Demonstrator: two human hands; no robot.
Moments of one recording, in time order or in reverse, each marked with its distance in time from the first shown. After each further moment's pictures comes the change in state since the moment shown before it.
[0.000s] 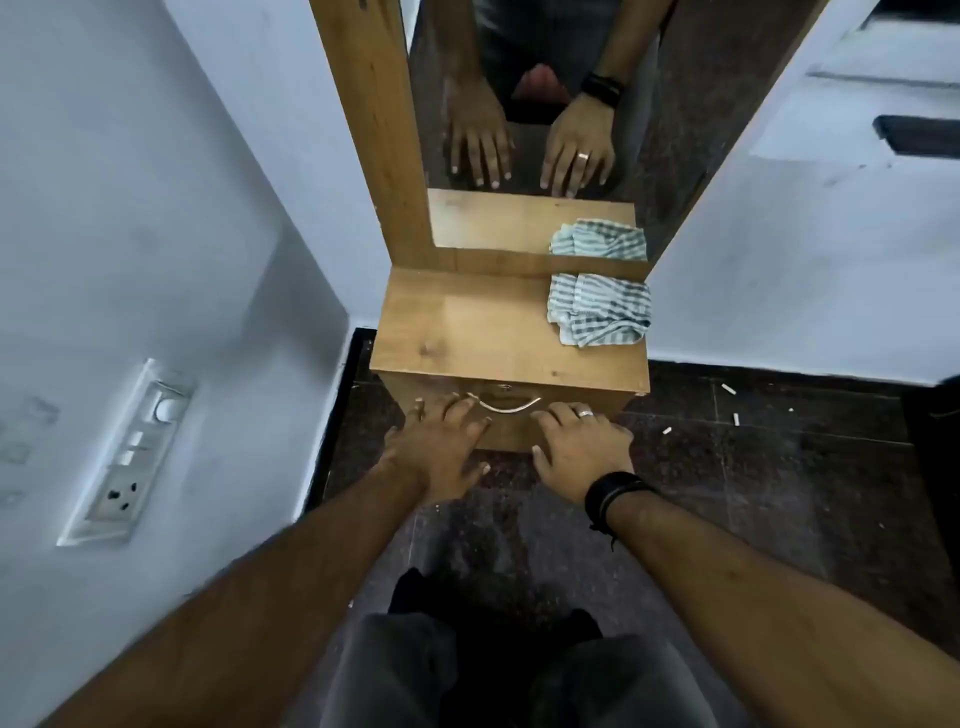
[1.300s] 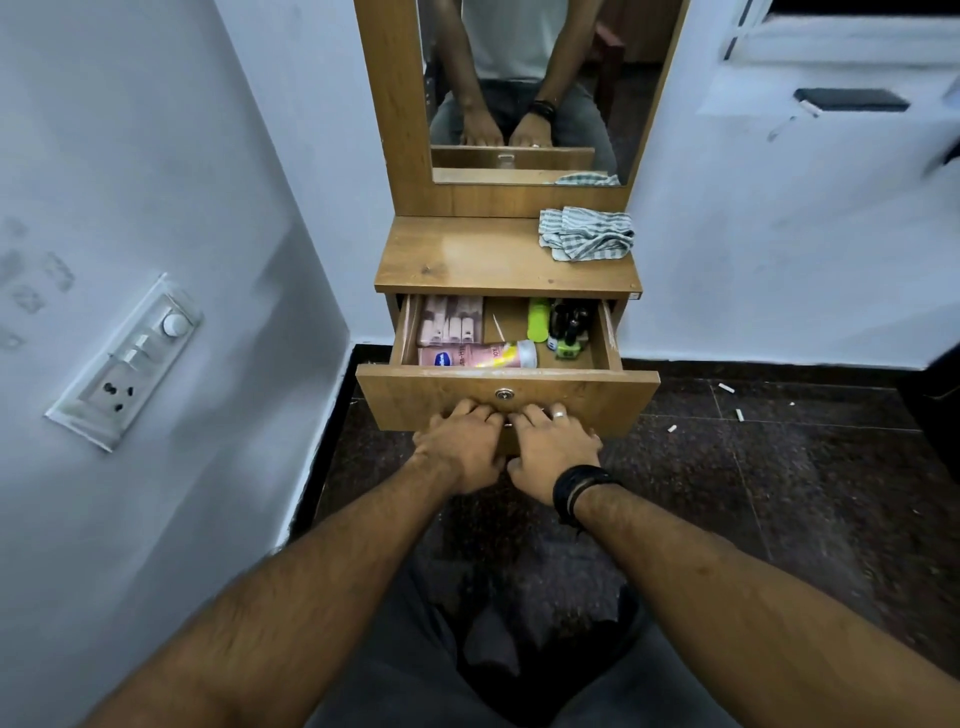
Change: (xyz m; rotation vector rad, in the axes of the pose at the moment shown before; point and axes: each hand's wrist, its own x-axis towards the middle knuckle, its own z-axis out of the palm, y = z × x) left_hand -0.036 0.051 0.136 0.034 0.145 -0.033; right_hand -0.089 -0.054 0.131 0.098 0.044 0.039
